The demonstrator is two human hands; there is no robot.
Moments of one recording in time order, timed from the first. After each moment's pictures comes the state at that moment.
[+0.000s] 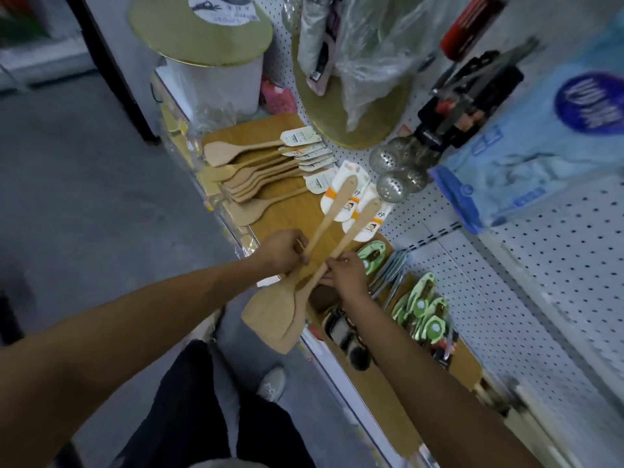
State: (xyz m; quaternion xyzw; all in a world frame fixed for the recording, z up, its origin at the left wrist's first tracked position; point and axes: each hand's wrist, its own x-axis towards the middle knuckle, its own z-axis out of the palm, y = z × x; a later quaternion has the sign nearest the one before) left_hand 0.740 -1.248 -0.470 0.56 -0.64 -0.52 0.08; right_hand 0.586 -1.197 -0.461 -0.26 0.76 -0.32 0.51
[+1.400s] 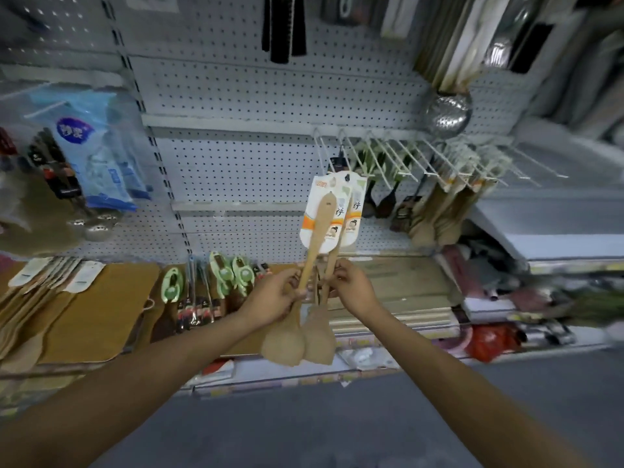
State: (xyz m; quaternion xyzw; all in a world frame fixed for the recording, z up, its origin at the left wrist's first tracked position) left_hand 0.504 -0.821 -0.292 0.10 -0.87 -0.48 0.06; right_hand 0.390 -0.656 -0.281 -0.22 0.80 -0.52 0.20
